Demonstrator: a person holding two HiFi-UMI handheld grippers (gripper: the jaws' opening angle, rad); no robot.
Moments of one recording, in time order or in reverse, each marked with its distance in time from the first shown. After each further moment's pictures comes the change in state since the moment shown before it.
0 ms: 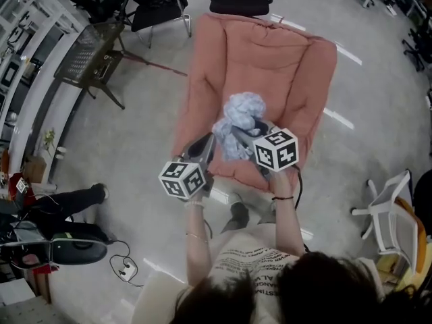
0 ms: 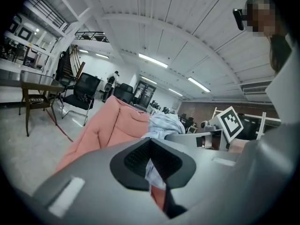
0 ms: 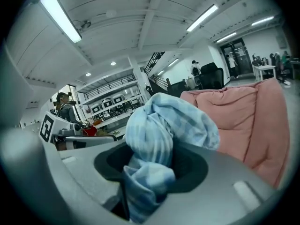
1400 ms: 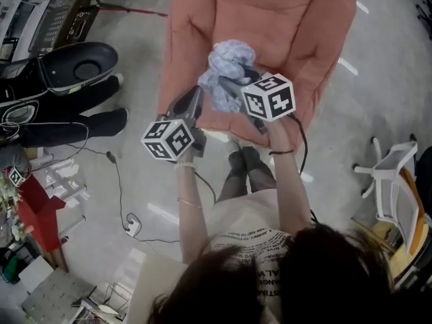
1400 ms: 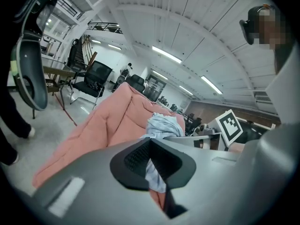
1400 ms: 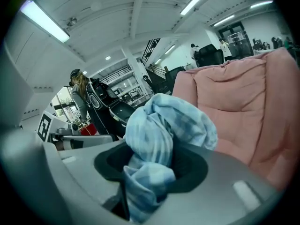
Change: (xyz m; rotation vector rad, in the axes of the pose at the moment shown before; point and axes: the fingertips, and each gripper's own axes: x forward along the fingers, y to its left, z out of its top) left arm 0.065 0.055 -0.052 -0.125 0.075 0.081; right arm 0.069 -0.068 -0.050 0.088 0.130 0.047
